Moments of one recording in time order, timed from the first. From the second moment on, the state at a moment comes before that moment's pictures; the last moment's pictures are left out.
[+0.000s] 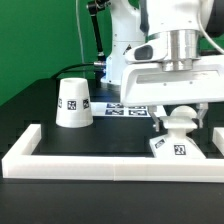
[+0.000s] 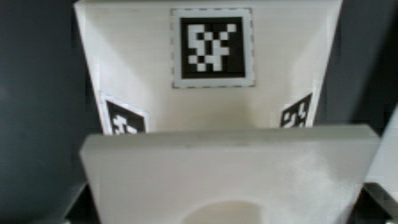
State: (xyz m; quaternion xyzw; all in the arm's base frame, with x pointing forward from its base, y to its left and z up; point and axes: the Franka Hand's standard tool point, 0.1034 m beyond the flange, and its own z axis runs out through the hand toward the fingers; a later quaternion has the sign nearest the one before) arm 0.577 0.067 0.046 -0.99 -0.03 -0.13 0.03
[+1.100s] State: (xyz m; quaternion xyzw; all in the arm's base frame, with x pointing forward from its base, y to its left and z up) arm 0.611 0.099 0.048 -0.99 -0.03 -0.15 0.04
